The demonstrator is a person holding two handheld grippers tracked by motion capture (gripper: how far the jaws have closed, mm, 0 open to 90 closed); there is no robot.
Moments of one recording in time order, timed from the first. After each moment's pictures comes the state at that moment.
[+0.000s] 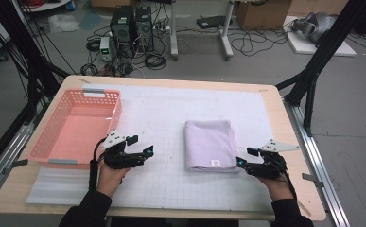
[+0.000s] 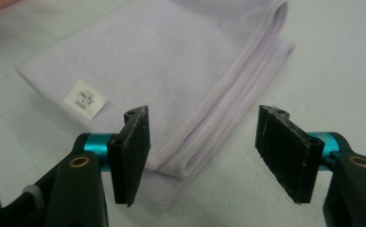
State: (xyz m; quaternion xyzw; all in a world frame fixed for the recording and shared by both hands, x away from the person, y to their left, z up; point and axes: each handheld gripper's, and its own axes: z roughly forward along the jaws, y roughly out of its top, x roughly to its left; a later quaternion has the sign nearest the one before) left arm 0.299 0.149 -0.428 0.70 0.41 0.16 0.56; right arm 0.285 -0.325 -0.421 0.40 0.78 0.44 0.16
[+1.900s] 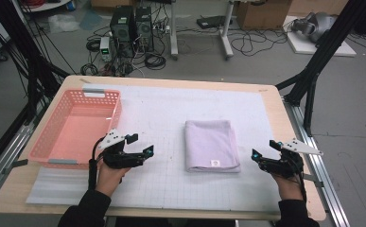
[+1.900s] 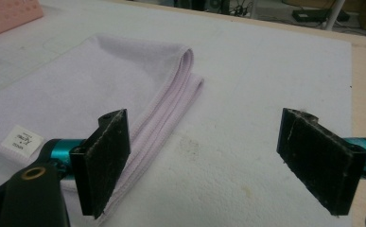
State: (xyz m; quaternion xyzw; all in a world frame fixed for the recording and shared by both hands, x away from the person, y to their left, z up) left arm 0.297 0.149 -0.420 0.70 0.39 0.15 0.58; right arm 0.276 -0.357 -0.406 0.45 0.72 0.46 0.26
